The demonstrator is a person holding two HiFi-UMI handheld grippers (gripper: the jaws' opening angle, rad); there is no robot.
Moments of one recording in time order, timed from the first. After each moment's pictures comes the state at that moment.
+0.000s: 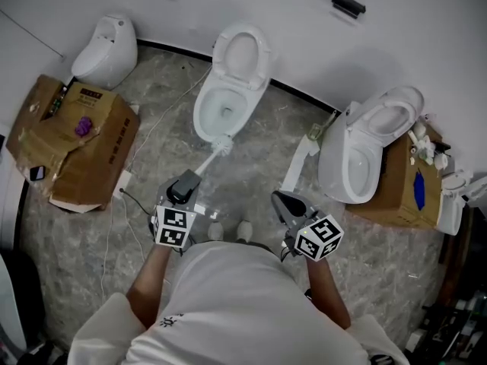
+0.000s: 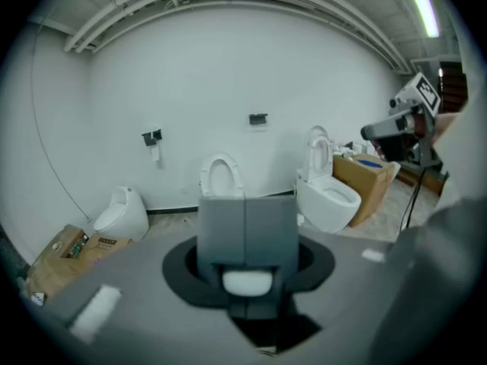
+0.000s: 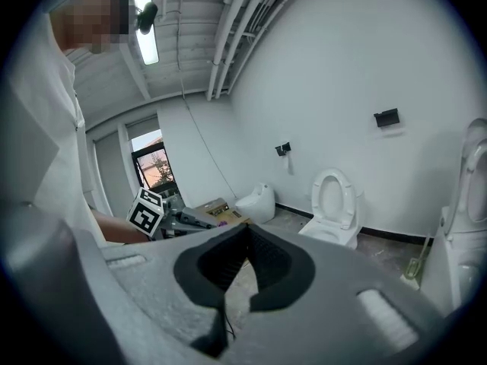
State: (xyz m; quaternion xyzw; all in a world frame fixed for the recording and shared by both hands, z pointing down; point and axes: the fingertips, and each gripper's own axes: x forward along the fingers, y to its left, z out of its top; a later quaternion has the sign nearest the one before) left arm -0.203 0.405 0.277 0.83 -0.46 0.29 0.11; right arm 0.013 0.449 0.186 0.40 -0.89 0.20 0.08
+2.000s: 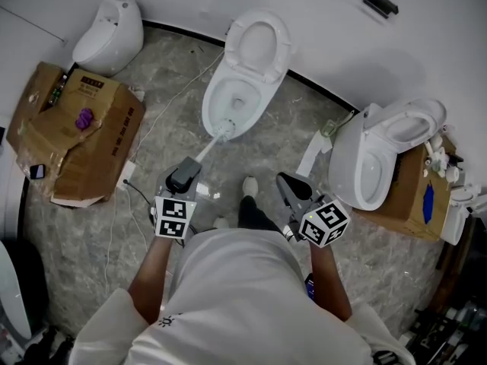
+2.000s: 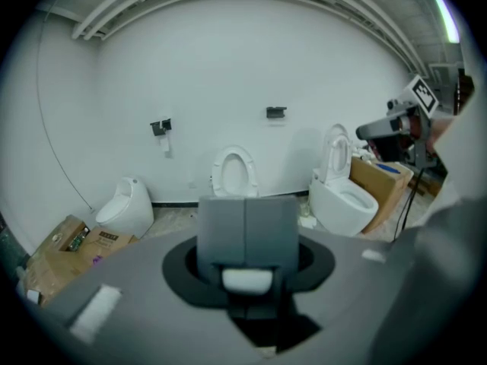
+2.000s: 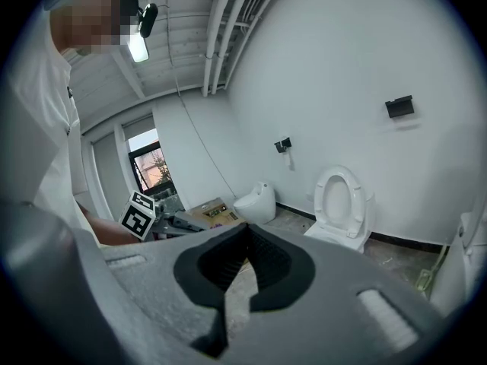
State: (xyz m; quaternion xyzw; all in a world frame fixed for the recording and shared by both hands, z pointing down) left arm -0.230 0.304 0.295 0.81 -0.48 0.30 0.13; right arm -0.008 0.318 0.208 0.38 -0.90 0.21 0.09
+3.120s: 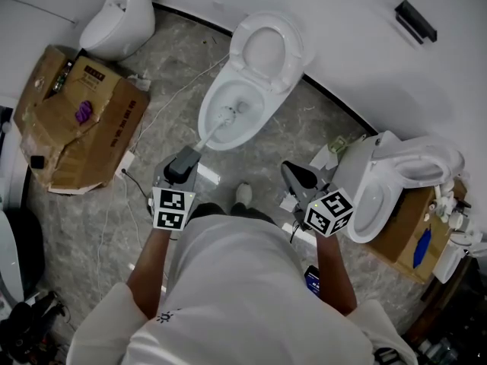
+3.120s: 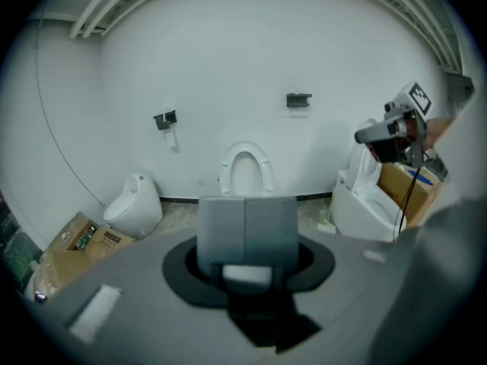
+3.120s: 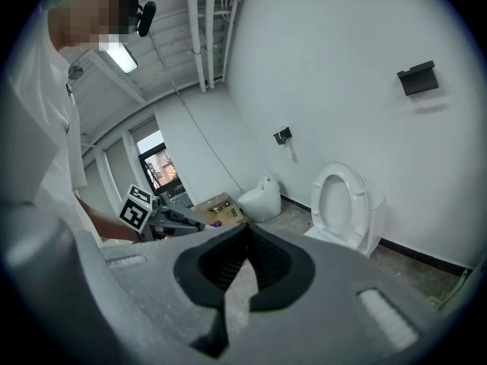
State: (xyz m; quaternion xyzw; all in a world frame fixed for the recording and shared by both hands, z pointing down) left arm -0.159 0.152 0.299 0.76 -0.53 0.33 0.16; right arm 0.076 0.126 0.237 0.30 -0.92 0.24 0.11
